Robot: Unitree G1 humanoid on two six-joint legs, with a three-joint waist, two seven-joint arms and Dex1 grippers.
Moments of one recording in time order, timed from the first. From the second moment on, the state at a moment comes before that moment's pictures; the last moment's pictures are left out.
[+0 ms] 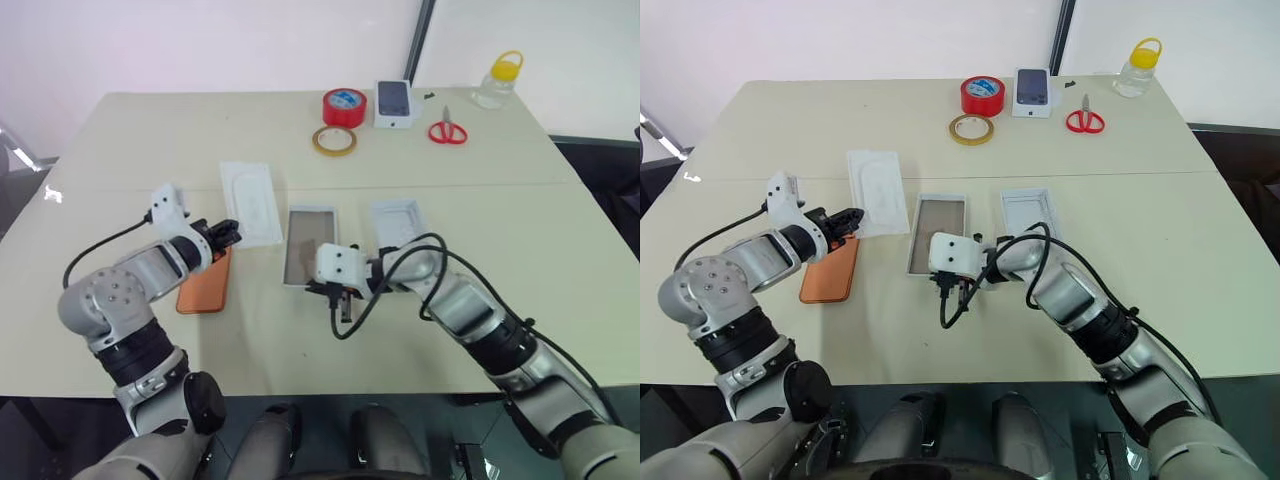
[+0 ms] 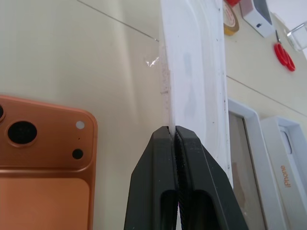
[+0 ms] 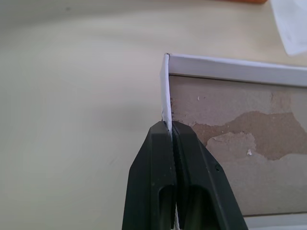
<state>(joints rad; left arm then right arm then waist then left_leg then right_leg) -0.62 0.11 0.66 -0.29 -0.56 1.49 -0.09 -0.67 -0.46 0.56 -0.06 -0.02 0.49 0.95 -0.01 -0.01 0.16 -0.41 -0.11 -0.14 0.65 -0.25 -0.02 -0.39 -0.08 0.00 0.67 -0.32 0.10</state>
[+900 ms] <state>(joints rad) -0.59 -0.06 0.54 -0.32 -0.56 1.61 -0.03 -0.58 -0.62 0.33 -0.17 0.02 0.50 0.96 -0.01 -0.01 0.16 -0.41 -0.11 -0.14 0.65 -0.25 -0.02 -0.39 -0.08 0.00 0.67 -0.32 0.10</state>
